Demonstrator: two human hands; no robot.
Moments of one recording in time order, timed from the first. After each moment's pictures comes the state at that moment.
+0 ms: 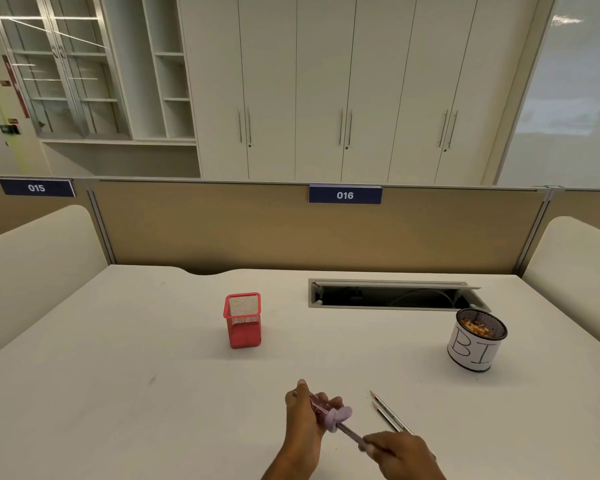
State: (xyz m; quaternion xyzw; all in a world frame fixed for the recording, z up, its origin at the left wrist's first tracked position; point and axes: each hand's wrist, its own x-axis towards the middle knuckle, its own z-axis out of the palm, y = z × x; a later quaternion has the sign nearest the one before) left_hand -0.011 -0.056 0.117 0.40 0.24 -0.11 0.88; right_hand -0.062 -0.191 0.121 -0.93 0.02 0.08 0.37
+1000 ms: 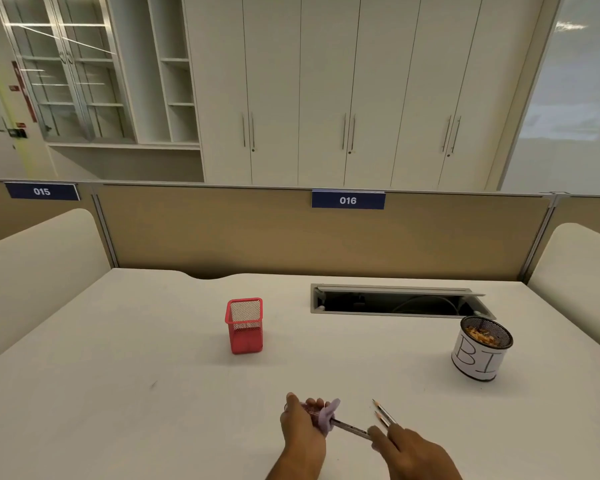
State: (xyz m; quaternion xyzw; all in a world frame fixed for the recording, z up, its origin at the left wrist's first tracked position) left_hand 0.002 -0.057 0.112 0.26 0.32 -0.09 0.91; right_hand -0.060 -0.202 0.115 -0.93 -0.18 -0.32 0.02
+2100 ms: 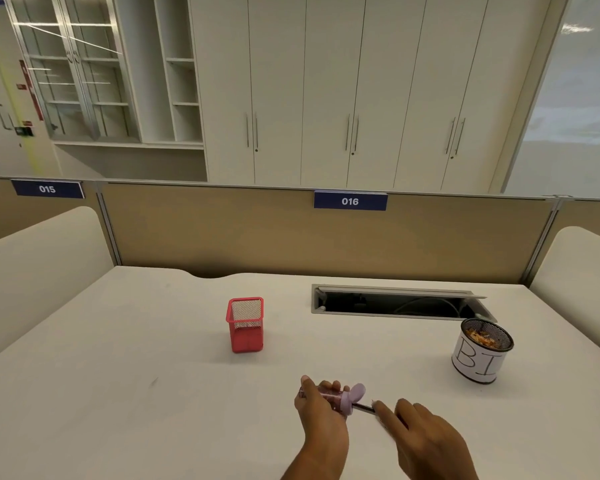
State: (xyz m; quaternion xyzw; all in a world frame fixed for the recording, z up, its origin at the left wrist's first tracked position) left_hand -0.007 -0.084 0.143 0.28 0.27 -0.02 0.92; right_hand -0.046 -0.221 0.123 -0.90 -0.19 -0.39 -0.01
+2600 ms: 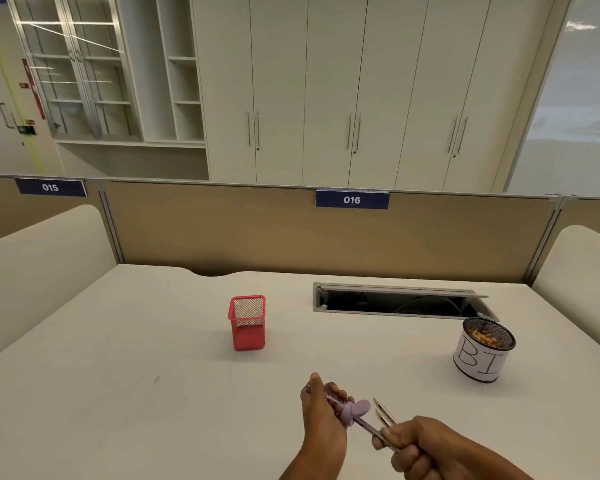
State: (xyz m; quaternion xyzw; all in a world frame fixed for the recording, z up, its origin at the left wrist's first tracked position) left_hand -0.010 -0.080 0.131 0.32 0.24 -0.08 0.91; right_hand -0.045 -0.226 0.159 -0.60 0.22 0.36 0.68
